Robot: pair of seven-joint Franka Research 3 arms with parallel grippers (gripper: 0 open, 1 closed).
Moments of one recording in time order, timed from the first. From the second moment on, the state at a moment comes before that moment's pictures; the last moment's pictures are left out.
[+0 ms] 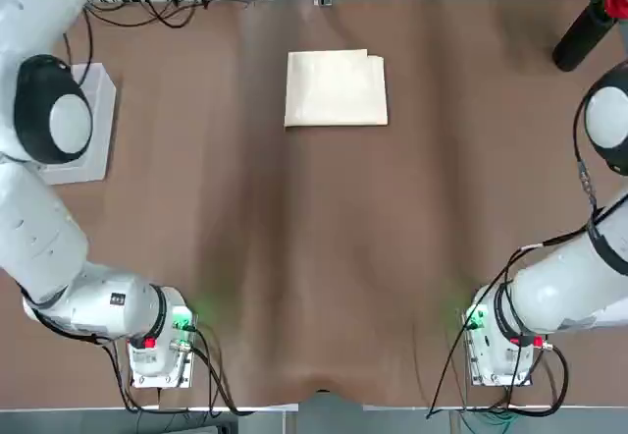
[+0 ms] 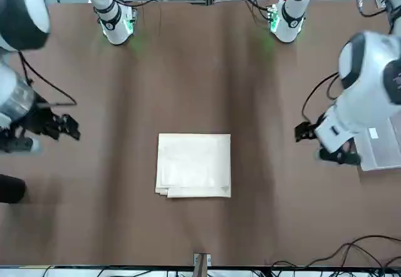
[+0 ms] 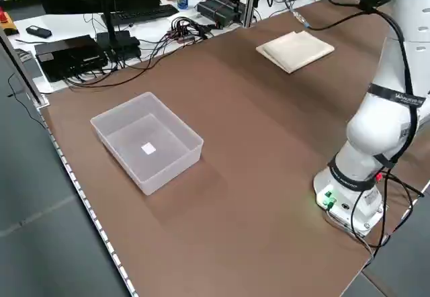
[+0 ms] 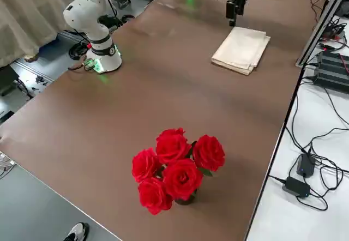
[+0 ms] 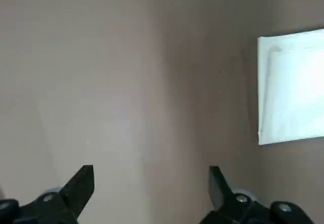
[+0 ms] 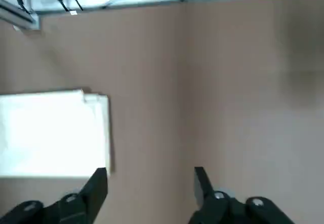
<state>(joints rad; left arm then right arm) -0.15 0.35 -0.09 -1.49 -0.03 1.86 -0.06 0.08 0.33 0.08 -1.31 0.04 1.77 0.21</state>
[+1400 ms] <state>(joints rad) -0.40 0.83 -0.10 -1.38 -0.03 2.43 -0.42 0.32 0.86 0.07 -1.30 0.02 2.41 0.27</state>
